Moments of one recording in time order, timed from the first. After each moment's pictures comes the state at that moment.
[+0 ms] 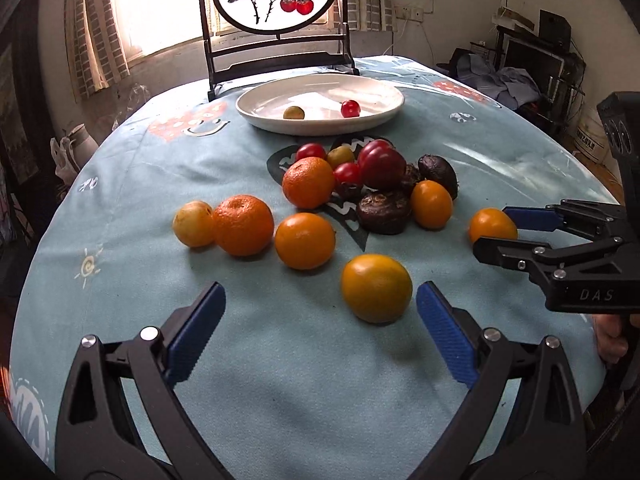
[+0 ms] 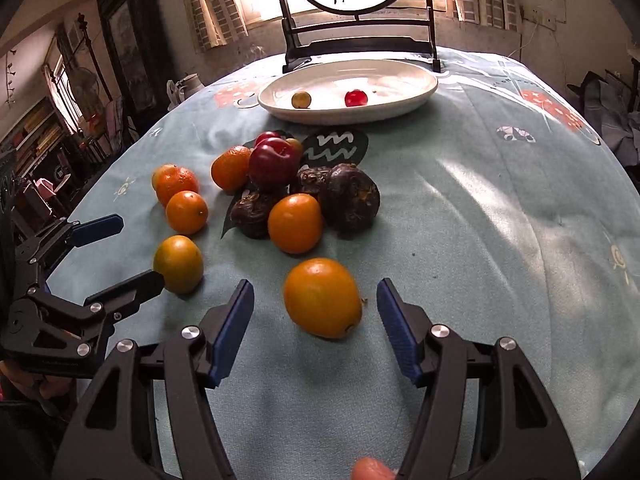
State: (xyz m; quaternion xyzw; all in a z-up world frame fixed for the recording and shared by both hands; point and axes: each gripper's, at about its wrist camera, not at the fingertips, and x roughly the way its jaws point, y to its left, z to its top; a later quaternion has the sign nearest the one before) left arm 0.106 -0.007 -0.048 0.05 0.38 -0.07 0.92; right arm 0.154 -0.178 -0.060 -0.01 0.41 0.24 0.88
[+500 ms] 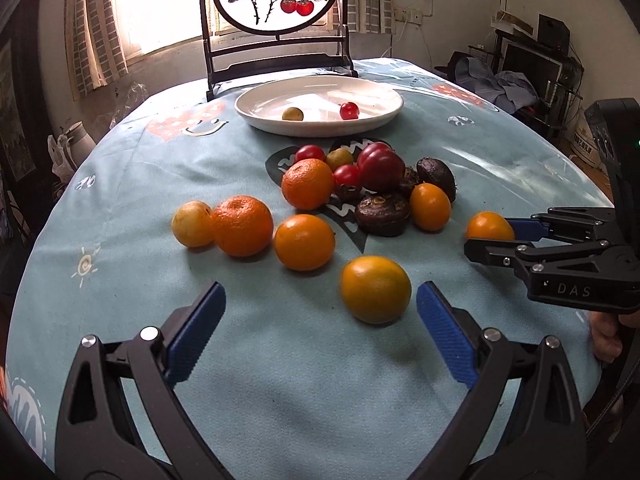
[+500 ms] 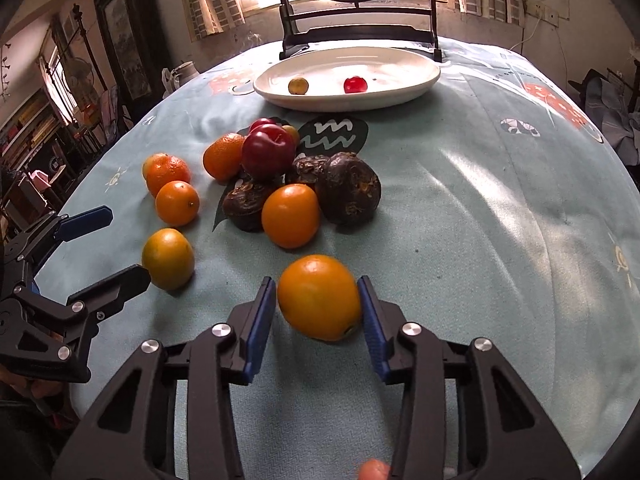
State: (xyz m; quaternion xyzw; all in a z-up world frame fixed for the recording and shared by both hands) left arm 0.108 -0.003 -0.047 0.04 0.38 -0.07 0.92; right arm 0.162 -0.177 -0.065 -0.01 0.43 0.23 0.87
